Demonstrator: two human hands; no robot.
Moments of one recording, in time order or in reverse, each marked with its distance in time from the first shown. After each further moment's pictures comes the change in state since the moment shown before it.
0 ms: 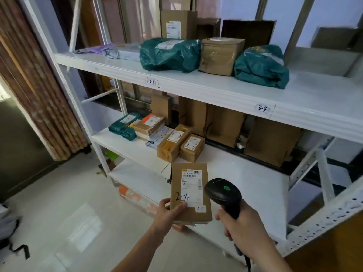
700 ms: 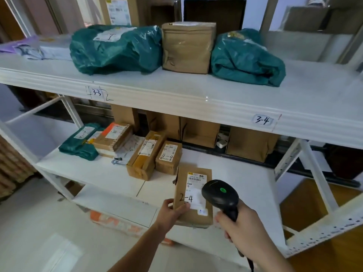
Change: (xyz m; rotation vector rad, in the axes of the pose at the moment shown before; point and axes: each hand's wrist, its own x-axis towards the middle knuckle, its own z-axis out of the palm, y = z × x) left_hand 0.164 0.048 0.052 0.190 -0.206 -0.076; right_hand 0.124 0.001 -0.007 0.044 0.120 0.137
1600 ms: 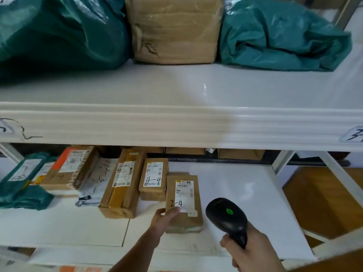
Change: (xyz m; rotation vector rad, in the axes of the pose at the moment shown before) left_hand 0.222 0.006 -0.044 0.115 -0.069 -0.127; right_hand 0.111 0.000 0.071 0.157 0.206 0.264
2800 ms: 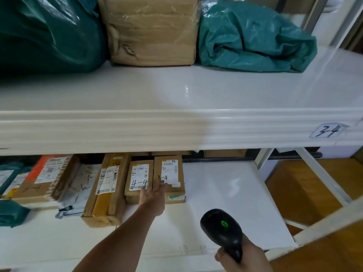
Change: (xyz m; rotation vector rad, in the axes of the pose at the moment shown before) left_hand 0.026 0.083 0.019 1.576 0.094 0.596; right_hand -0.014 0.017 0.012 0.005 0.055 0.116
